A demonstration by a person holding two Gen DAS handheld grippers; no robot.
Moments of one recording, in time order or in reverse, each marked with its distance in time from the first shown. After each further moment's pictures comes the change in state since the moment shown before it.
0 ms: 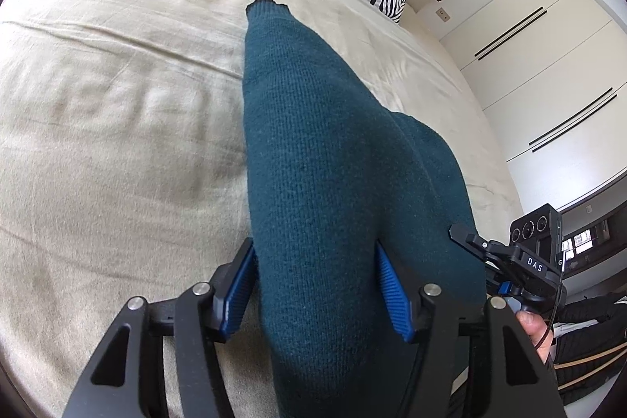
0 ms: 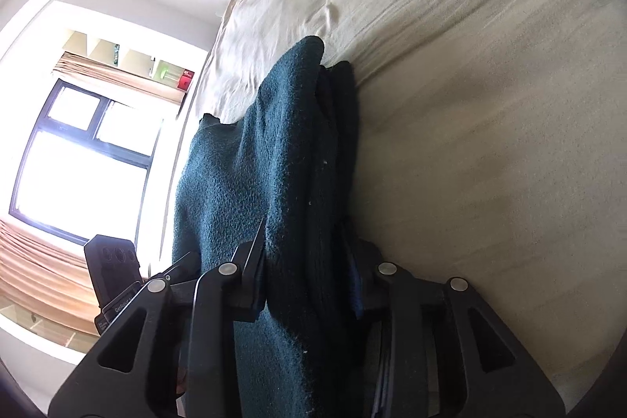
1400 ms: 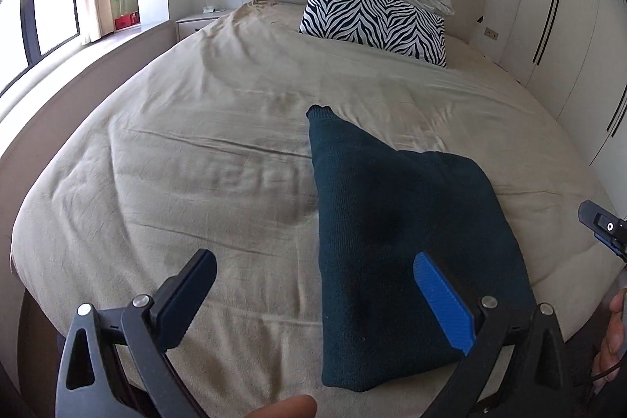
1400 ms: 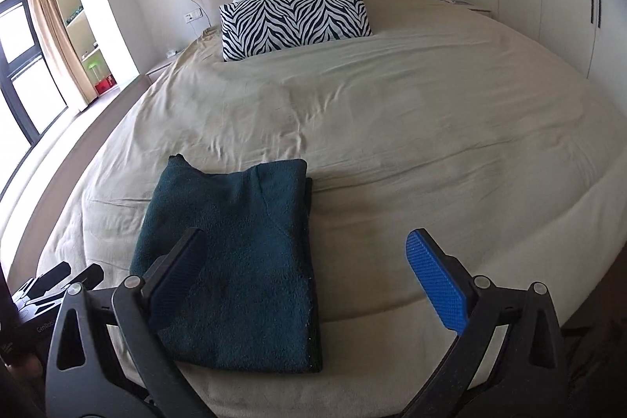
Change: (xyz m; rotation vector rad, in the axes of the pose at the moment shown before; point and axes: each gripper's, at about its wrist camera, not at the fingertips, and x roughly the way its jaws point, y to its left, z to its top) left arm -0.098 -0.073 -0.053 0.155 -0.277 0.473; right arm -0.084 0.141 -0.066 -0.359 -0.324 -0.598
